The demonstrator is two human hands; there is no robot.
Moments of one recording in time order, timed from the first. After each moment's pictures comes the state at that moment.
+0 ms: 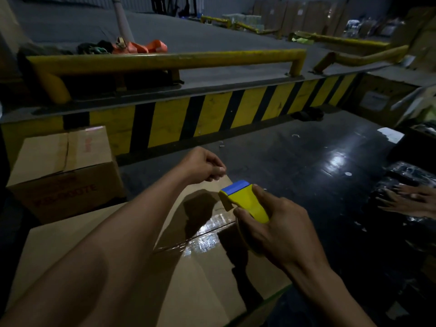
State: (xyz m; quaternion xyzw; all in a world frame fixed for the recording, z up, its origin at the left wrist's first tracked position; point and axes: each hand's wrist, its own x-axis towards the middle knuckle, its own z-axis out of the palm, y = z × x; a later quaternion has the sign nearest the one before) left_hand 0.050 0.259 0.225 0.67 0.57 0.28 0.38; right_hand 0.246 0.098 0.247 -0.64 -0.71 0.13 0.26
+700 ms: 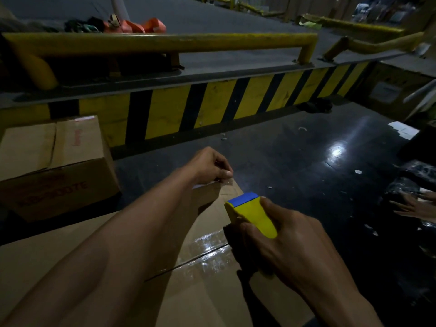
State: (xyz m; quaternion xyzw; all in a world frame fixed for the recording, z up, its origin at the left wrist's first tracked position) left_hand 0.048 0.327 0.183 0.71 0.55 0.24 0.38; right_hand 0.230 0.125 0.258 -0.68 -0.69 0.18 0.17
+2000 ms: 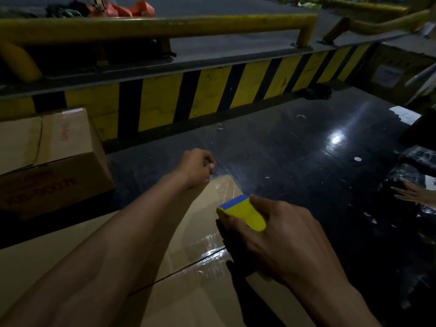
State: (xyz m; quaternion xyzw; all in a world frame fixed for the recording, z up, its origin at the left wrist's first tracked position) left_hand 0.051 0.317 0.160 0.68 0.63 0.23 0.30; right_hand 0.232 0.136 0.246 -0.69 -0.69 0.16 0.17
